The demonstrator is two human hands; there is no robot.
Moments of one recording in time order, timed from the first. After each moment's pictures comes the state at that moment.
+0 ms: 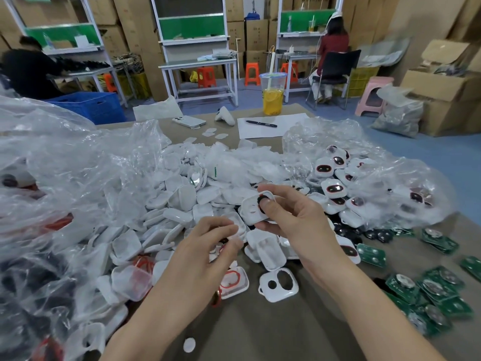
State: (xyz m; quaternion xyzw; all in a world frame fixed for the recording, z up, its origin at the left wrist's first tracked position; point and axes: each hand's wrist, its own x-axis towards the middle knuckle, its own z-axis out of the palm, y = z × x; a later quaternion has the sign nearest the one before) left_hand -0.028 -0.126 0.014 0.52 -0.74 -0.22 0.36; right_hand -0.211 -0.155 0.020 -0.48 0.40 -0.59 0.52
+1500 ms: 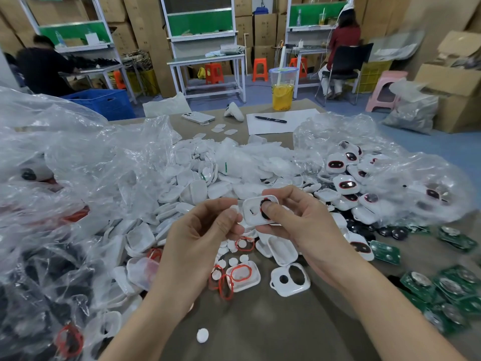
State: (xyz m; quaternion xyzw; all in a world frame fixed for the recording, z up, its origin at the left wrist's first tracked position) left_hand -0.027 -0.124 0.029 0.47 -0.52 -0.45 0.56; right_hand -0.205 -0.151 0.020 -0.45 0.38 -0.56 0.58
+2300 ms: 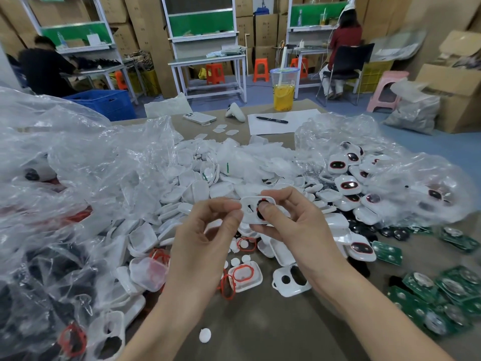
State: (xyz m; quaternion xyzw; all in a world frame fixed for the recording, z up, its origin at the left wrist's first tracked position) left_hand -0.037 -0.124 0.022 0.48 -0.55 -0.36 0.58; right_hand -0.190 -0.147 0.012 -0.46 0.36 -0.60 0.54
